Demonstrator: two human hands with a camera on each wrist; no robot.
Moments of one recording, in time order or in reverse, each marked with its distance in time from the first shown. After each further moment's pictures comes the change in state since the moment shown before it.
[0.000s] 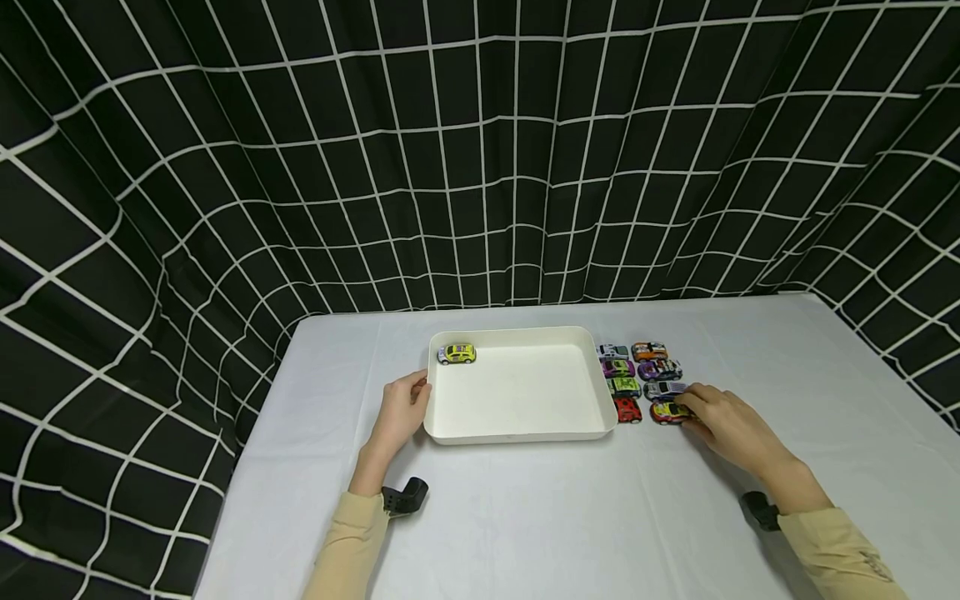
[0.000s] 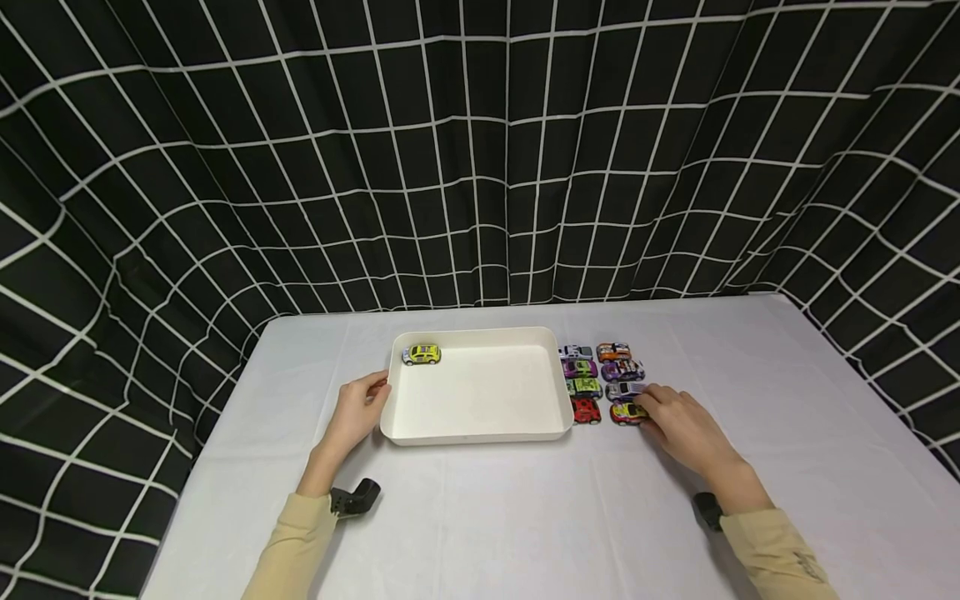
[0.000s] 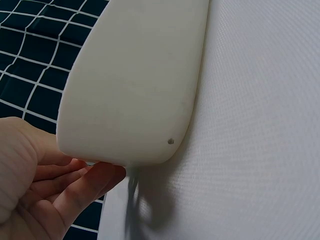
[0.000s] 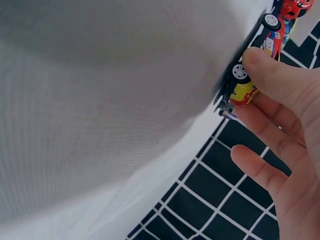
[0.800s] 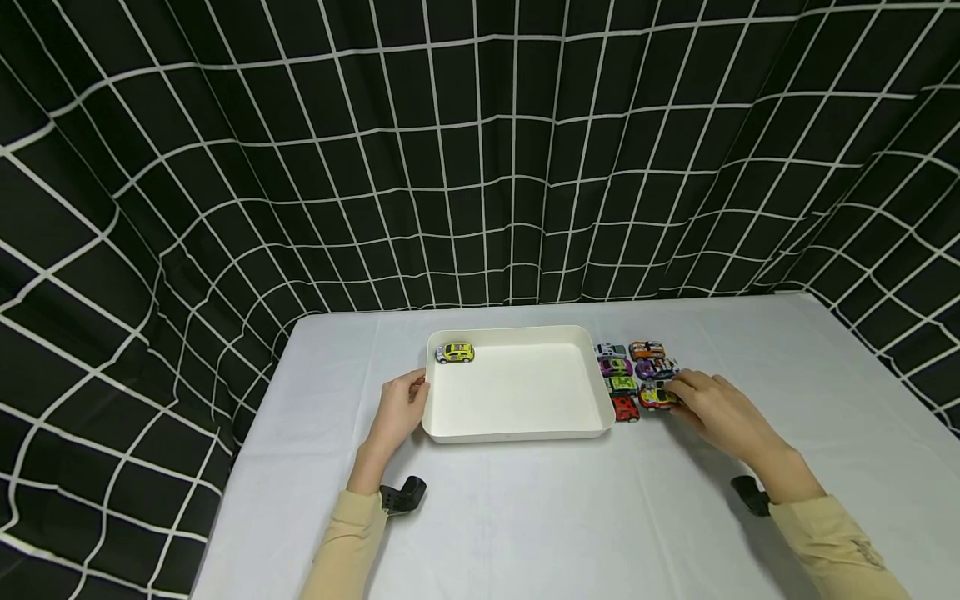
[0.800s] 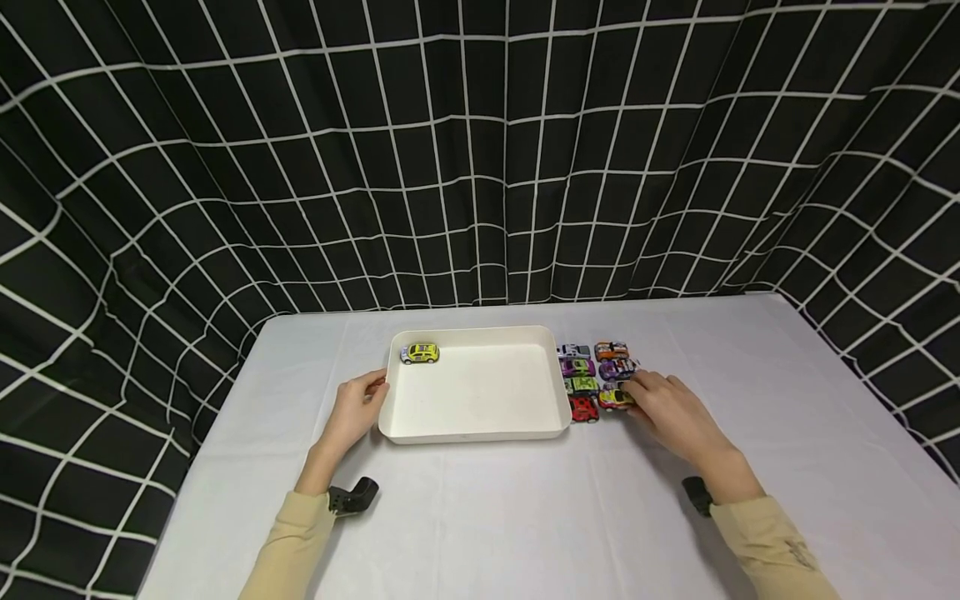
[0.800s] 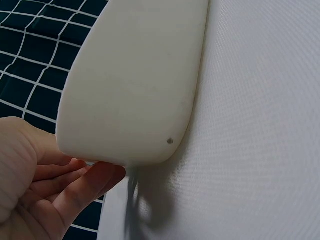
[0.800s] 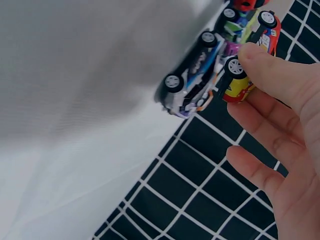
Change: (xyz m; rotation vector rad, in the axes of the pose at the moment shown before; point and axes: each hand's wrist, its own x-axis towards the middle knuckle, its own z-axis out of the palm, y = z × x) left_hand 0.001 -0.002 0.001 -0.001 -0.001 0.003; right_hand 0.021 -0.010 -0.017 -0.023 0.003 -0.029
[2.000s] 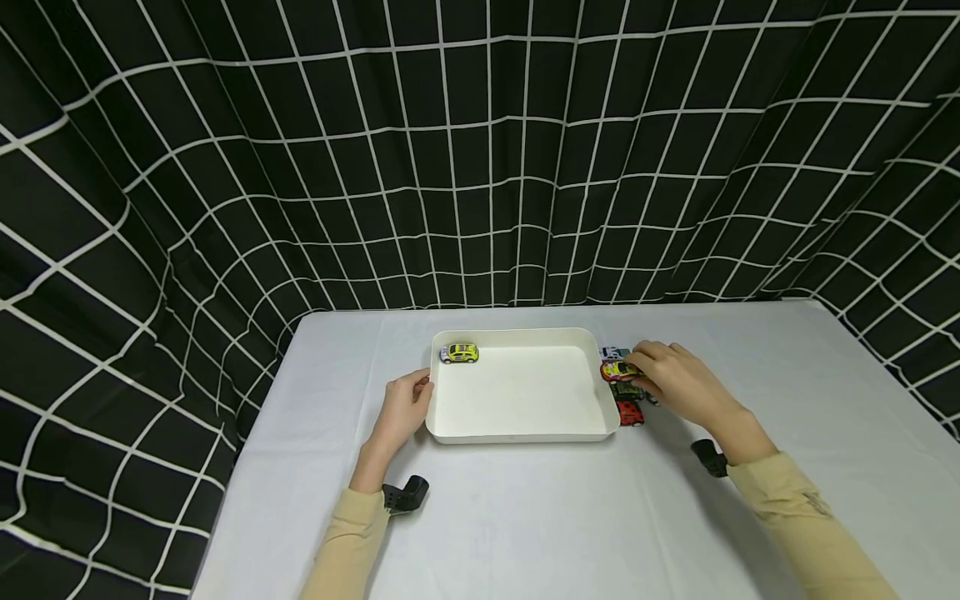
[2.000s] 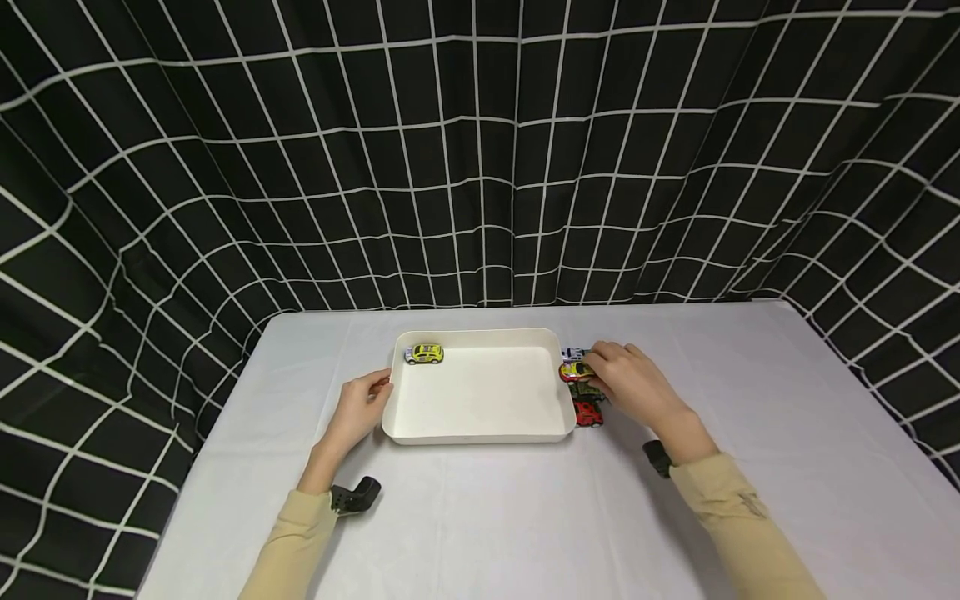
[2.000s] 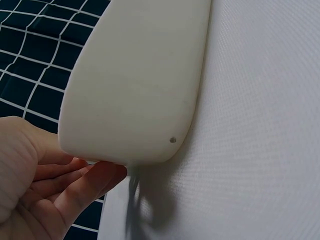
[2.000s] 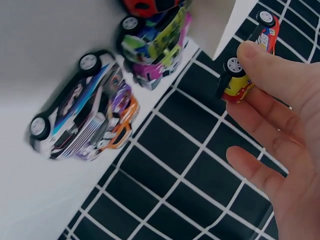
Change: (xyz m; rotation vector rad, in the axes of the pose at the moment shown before) left_hand 0.000 -0.001 -0.001 -0.011 -0.009 -0.009; right_hand 0.068 -0.017 -0.002 0.003 -0.036 -0.042
